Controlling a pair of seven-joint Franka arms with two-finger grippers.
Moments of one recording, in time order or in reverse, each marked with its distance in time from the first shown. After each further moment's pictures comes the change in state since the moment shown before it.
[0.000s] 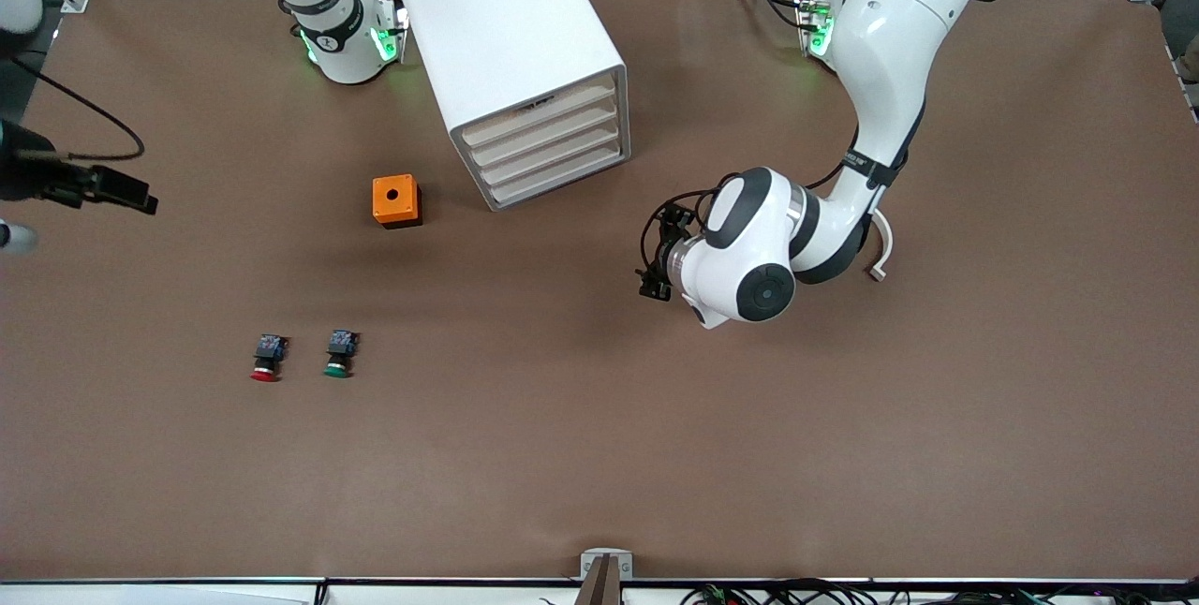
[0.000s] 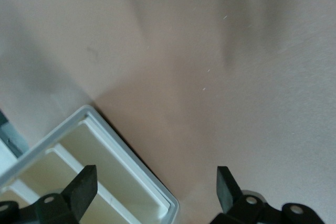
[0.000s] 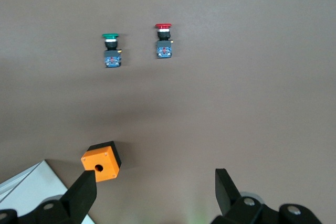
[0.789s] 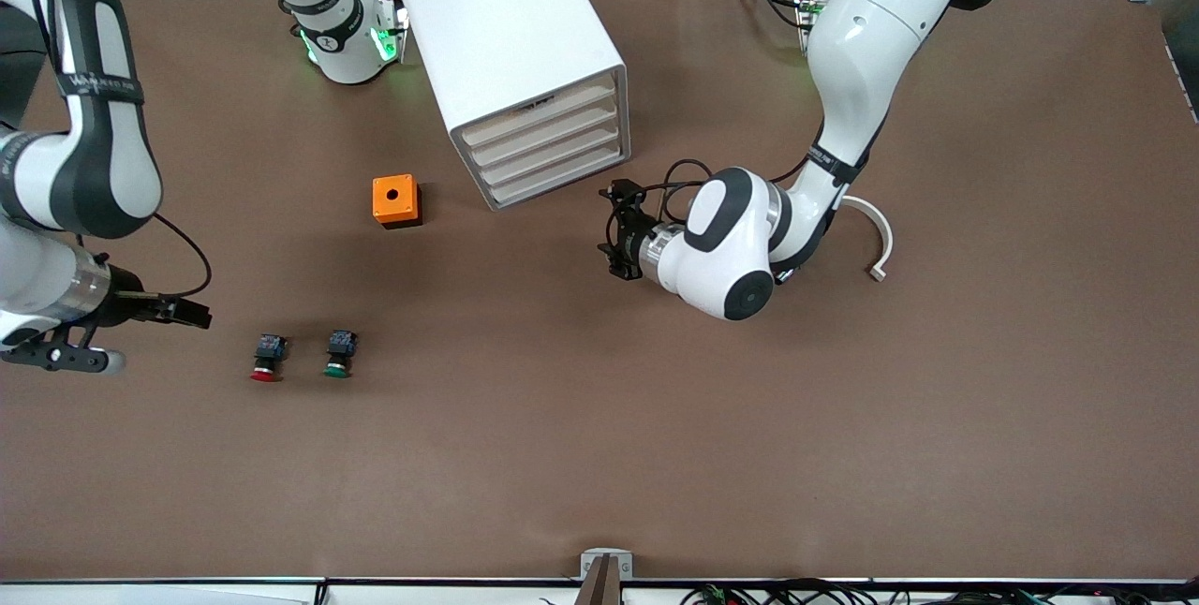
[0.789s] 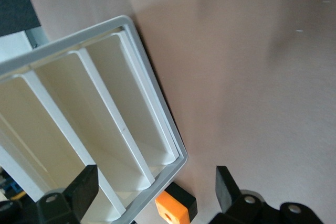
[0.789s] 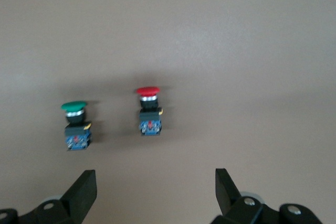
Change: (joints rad) left arm -0.054 0.039 -0.002 0.000 -0.253 0.000 -0.279; right arm -0.029 0.258 -0.002 -0.100 0.002 0.483 -0.004
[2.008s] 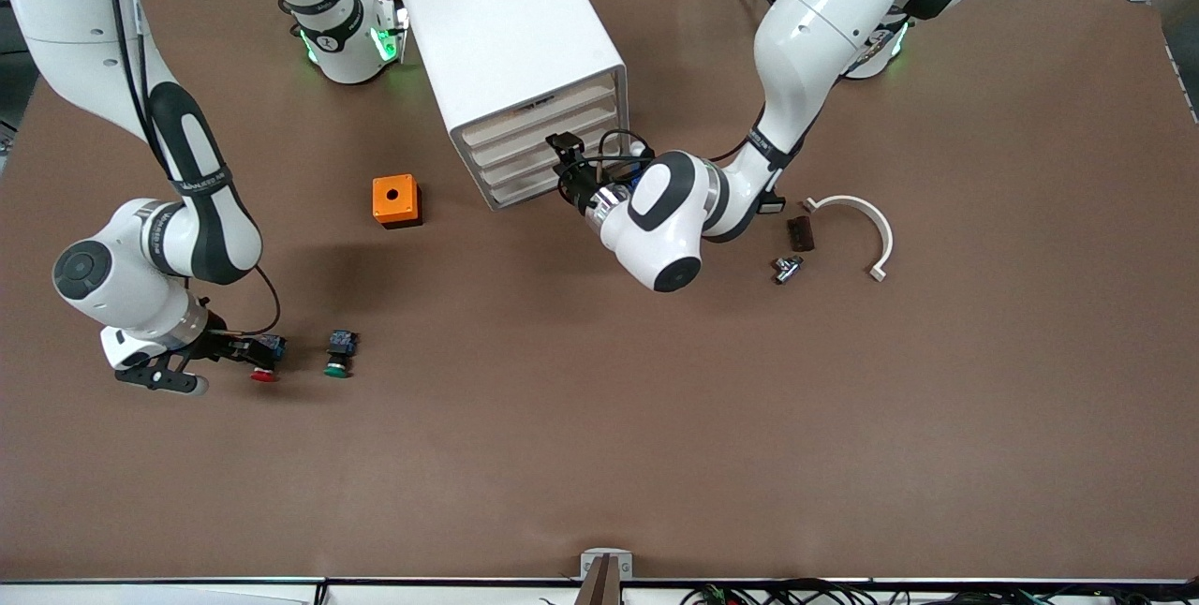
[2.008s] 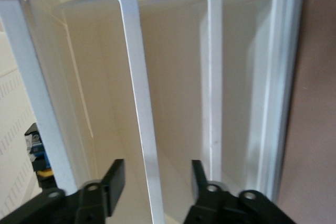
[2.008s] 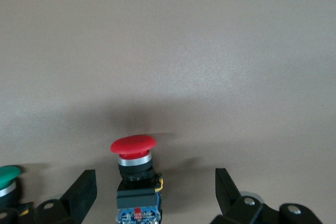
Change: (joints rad) left arm -0.124 0.071 -0.001 0.000 -0.242 -0.128 -0.292; right arm -0.004 0.220 0.007 -0.172 0.079 0.533 -0.017
